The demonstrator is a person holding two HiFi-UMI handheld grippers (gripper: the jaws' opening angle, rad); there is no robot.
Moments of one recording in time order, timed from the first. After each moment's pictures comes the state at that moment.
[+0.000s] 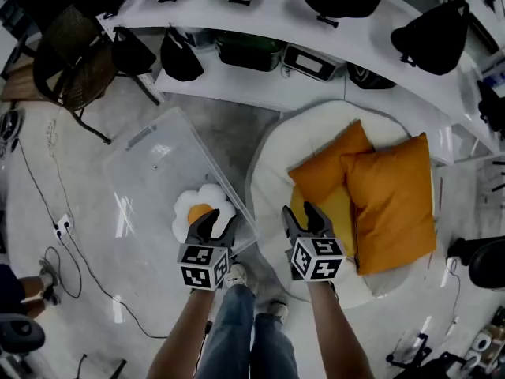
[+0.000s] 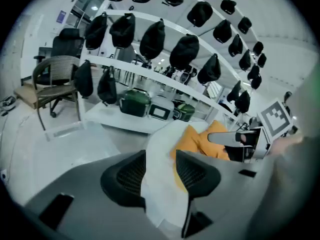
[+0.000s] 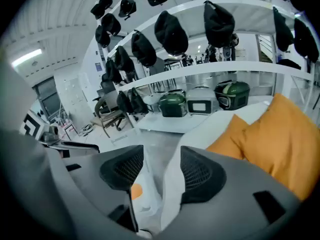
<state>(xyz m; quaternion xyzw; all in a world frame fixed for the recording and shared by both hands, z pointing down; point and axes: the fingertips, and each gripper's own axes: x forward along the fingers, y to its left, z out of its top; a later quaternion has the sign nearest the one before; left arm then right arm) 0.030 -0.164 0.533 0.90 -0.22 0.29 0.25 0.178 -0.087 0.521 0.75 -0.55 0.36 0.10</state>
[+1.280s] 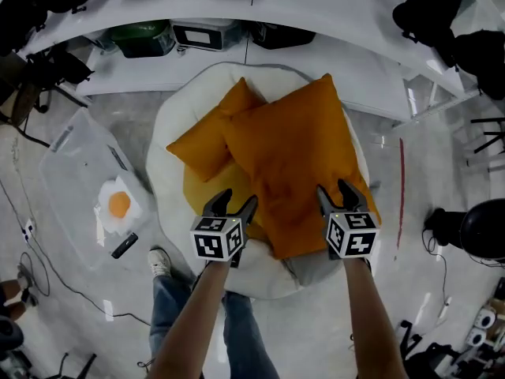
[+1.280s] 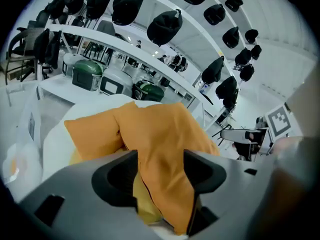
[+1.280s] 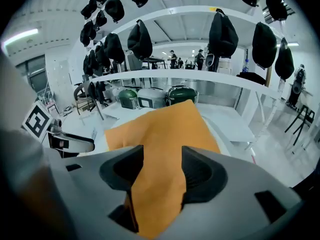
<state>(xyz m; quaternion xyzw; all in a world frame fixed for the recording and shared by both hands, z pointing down) 0.389 0.146 0.594 0.89 -0.14 0.28 0.32 0.554 0.266 0.530 0.78 -0.49 0.33 0.19</state>
